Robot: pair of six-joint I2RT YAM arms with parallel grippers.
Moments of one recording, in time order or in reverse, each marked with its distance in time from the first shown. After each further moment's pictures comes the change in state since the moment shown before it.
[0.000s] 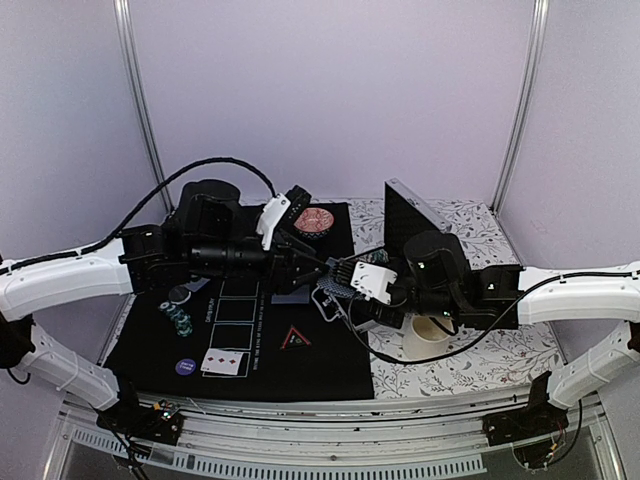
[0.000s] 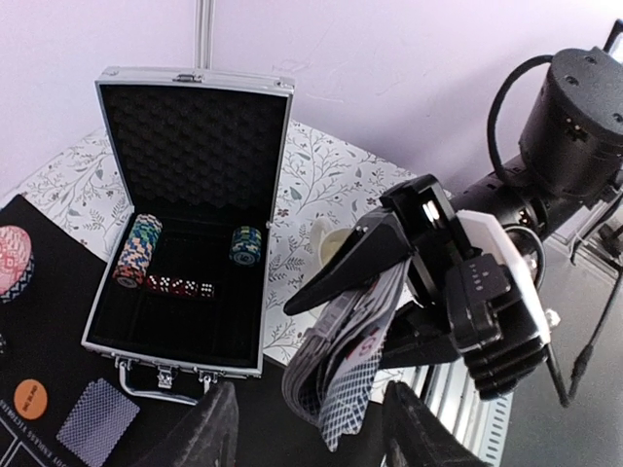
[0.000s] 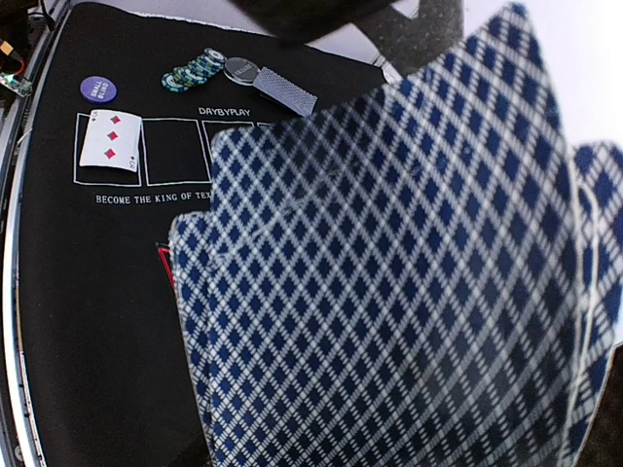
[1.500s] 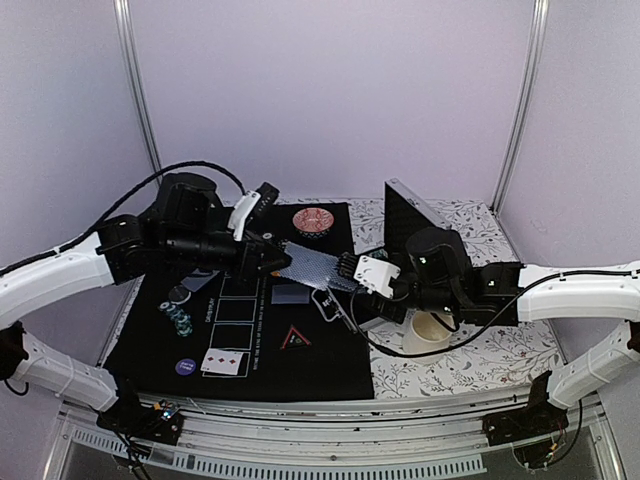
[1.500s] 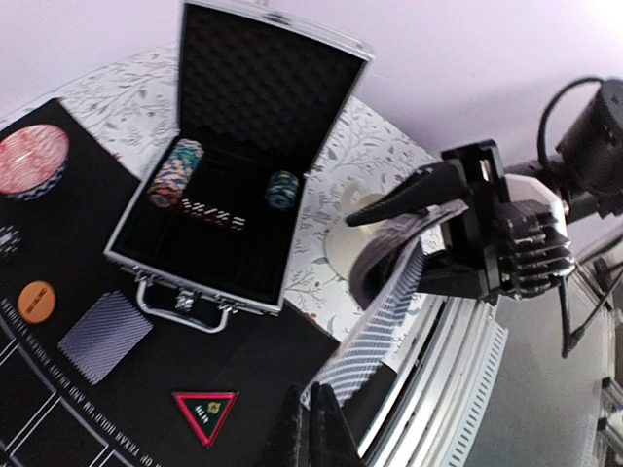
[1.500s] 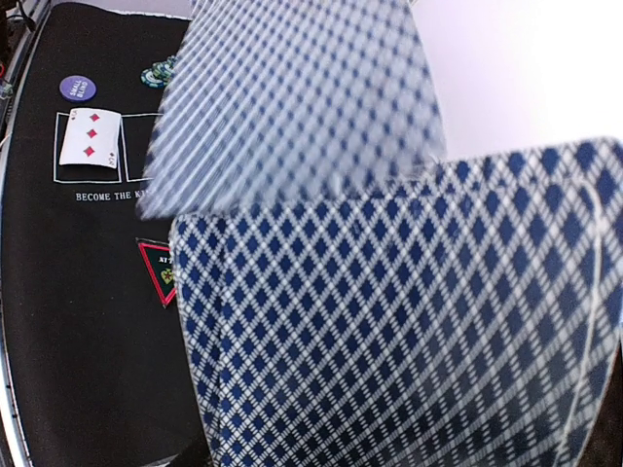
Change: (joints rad) left arm 0.099 -0.069 0.003 -0.176 0.048 -0.115; right arm -0.035 0.000 -0.001 0.002 0.008 0.008
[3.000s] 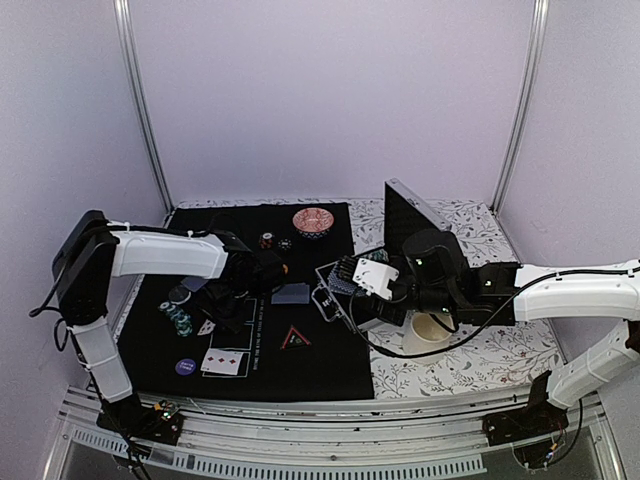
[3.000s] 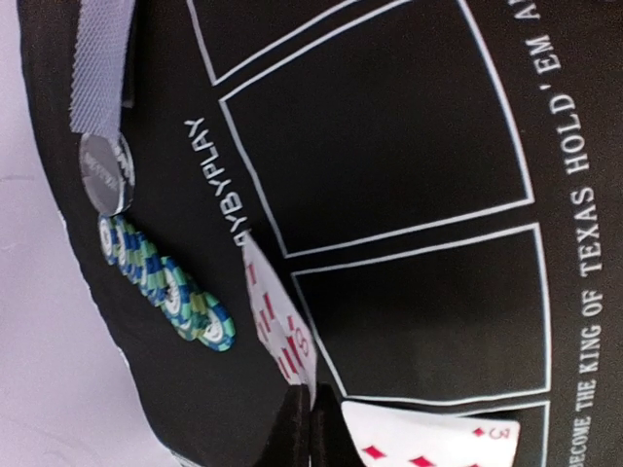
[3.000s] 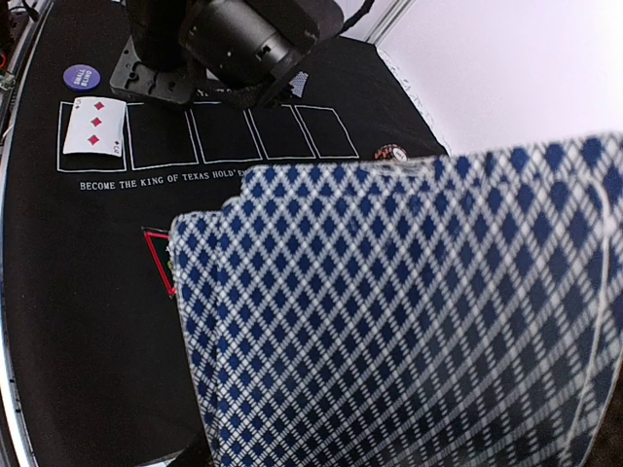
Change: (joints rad) left arm 0.055 0.582 0.108 -0.770 -0.732 -0.248; right arm -0.009 0.017 0.000 -0.019 -0.013 0.018
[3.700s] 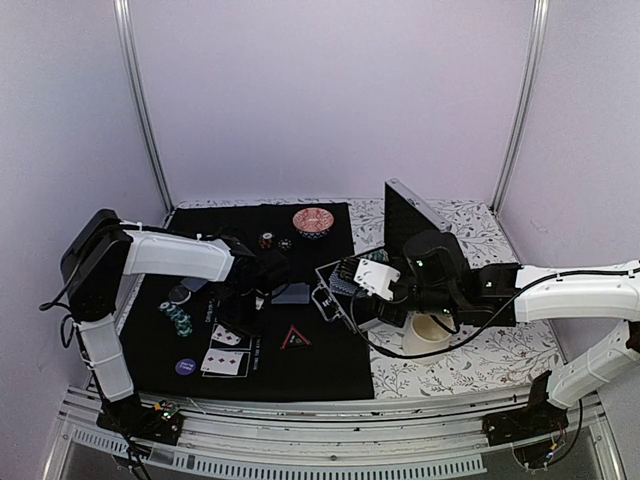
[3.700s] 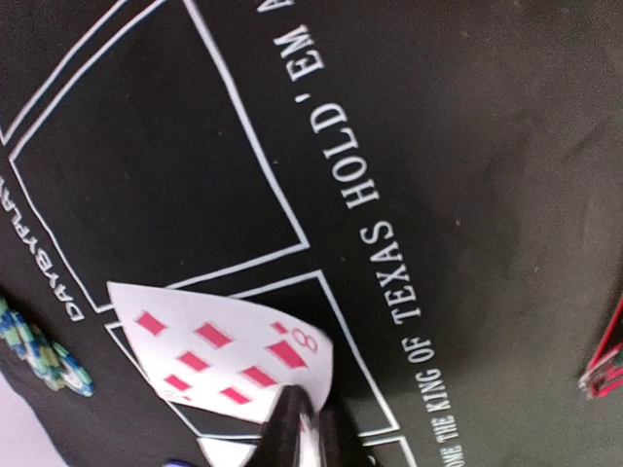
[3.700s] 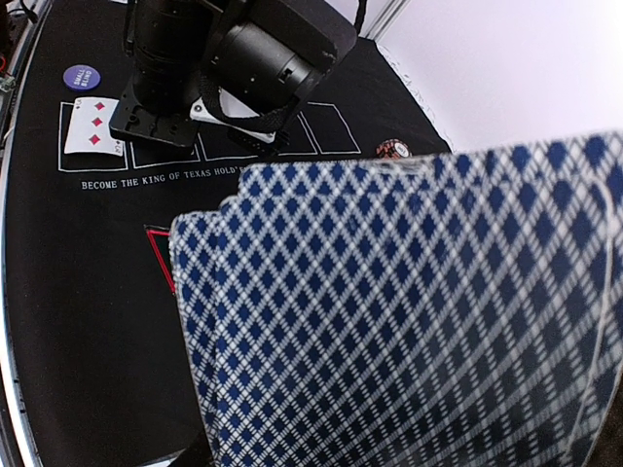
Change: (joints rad) left arm 0.017 0.056 -0.011 0.178 0.273 0.051; right arm 0.000 -0.003 -0.007 -0.002 0.000 0.021
